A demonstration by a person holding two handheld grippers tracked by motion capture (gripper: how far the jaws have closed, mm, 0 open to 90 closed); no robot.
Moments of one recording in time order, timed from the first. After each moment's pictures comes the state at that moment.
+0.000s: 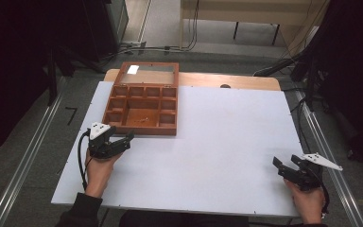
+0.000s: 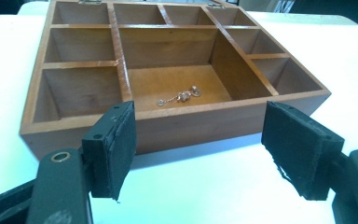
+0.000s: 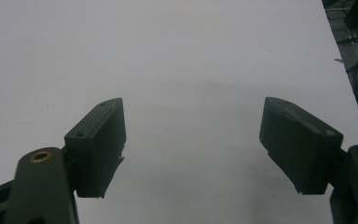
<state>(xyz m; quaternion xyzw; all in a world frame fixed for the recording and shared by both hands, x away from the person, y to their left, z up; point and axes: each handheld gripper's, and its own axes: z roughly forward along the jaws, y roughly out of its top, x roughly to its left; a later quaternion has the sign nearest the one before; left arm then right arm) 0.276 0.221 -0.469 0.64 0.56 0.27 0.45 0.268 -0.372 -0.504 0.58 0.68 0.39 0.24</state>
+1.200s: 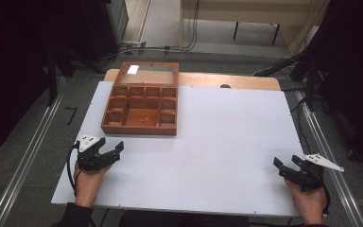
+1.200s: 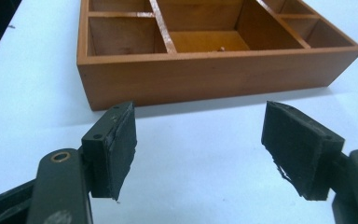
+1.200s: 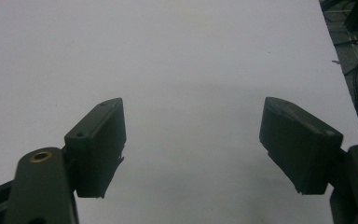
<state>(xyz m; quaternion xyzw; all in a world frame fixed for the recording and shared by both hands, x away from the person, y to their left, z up) 0.248 0.243 -0.488 0.64 0.58 0.27 0.42 0.265 -0.374 -0.503 0.57 0.68 0.39 0.24</state>
